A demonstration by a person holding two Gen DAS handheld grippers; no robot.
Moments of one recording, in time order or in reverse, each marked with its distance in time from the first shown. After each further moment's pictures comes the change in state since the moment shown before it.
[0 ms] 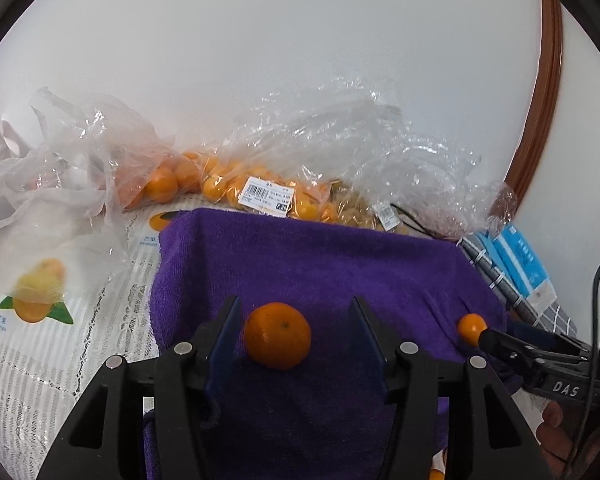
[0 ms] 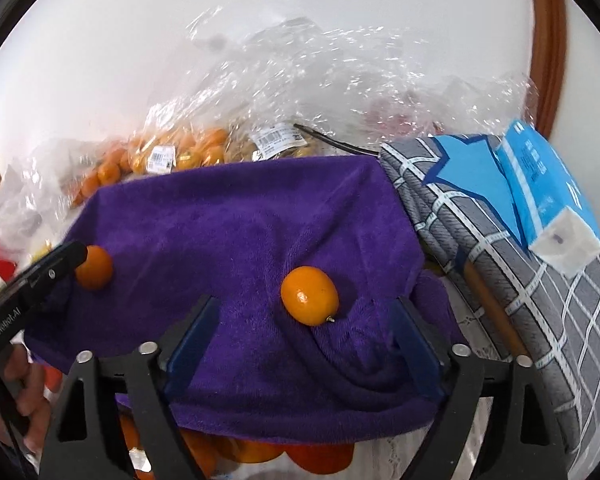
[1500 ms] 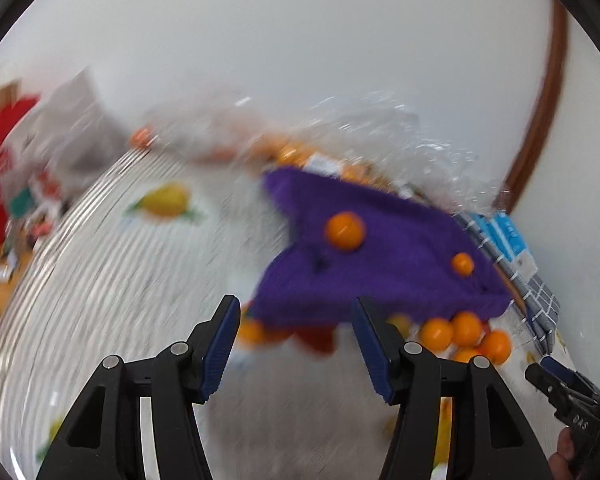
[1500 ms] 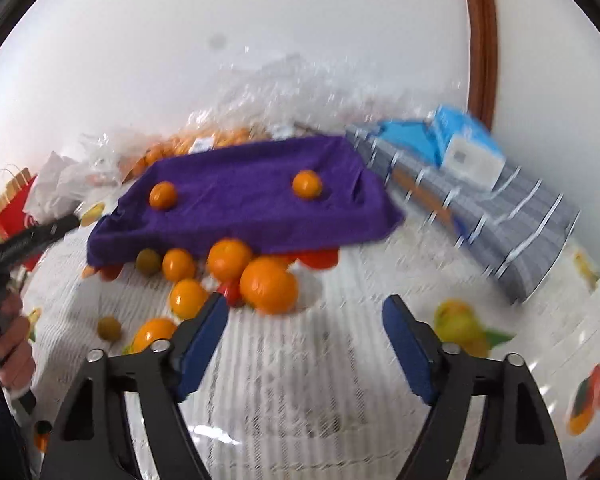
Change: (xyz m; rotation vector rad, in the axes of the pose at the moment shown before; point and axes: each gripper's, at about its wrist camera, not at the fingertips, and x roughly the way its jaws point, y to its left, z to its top) left arm -0.130 0.069 -0.073 -0.110 0.042 0.063; right arm -0.121 0.013 -0.128 0.012 -0.075 0.005
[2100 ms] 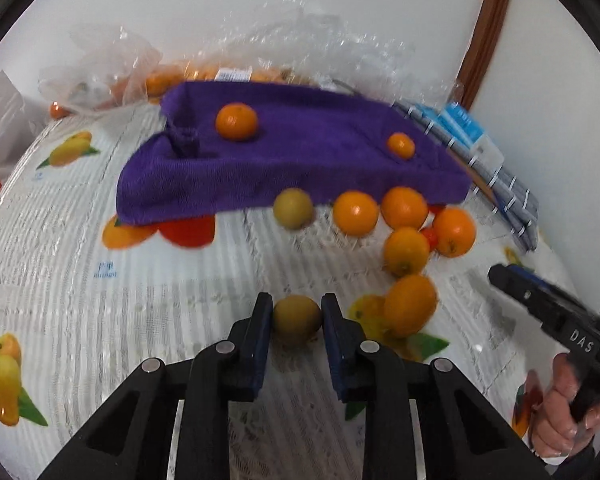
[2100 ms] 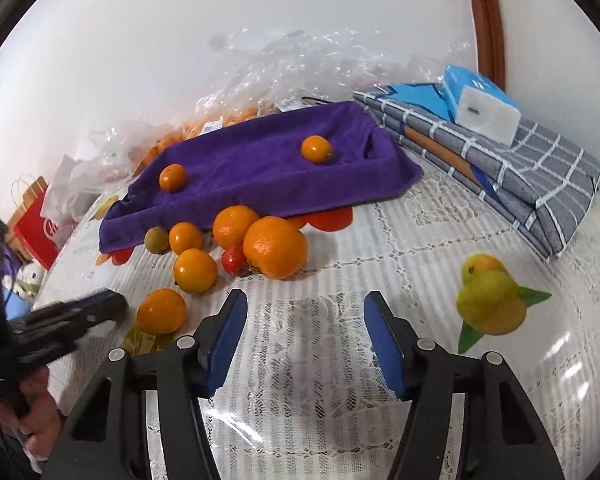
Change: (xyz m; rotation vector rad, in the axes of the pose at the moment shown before) left arm 0.029 -0.083 -0.049 0.225 0.227 -0.110; right arm 0.010 -0.018 -0.016 0.073 0.038 0.084
